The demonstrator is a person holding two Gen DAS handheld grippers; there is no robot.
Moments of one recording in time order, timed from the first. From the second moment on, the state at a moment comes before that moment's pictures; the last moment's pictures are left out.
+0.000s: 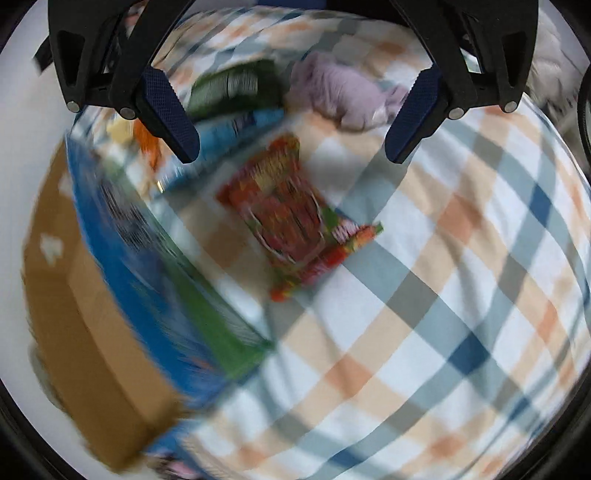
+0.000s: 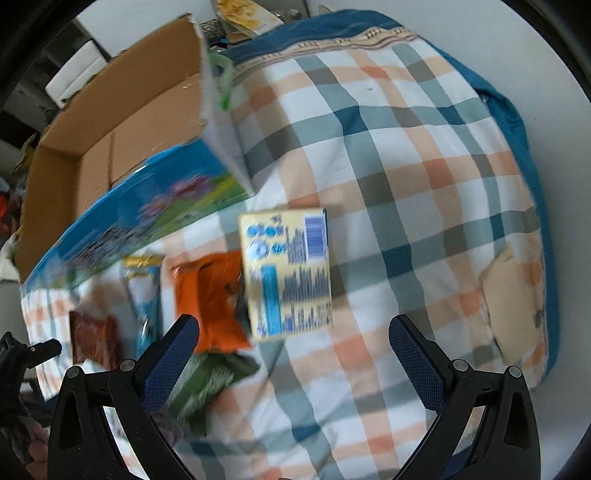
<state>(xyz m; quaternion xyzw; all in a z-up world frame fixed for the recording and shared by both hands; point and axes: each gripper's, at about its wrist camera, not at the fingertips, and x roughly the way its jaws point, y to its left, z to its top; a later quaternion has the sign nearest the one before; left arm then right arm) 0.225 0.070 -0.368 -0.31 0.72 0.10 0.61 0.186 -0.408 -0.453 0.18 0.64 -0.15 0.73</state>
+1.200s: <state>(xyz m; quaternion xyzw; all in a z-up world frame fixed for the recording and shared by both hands) 0.213 -0.030 -0.374 0.01 0.75 0.02 0.66 0.216 -0.457 -0.589 0.12 0.75 -0.13 0.63</state>
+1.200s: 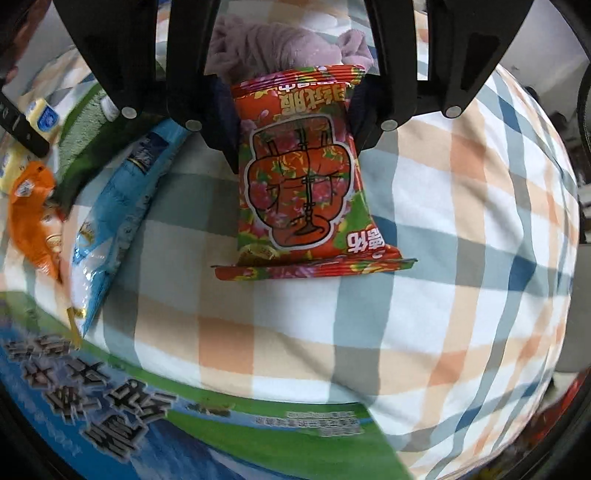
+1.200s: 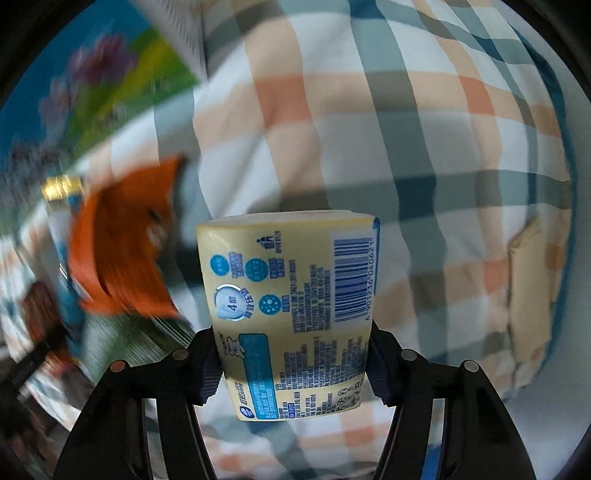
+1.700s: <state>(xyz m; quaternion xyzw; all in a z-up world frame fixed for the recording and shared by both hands) 0.216 0.005 -0.385 -0.04 0.74 0.02 0.67 0.211 -0.453 -0.624 0.10 0.76 -0.15 0.63</state>
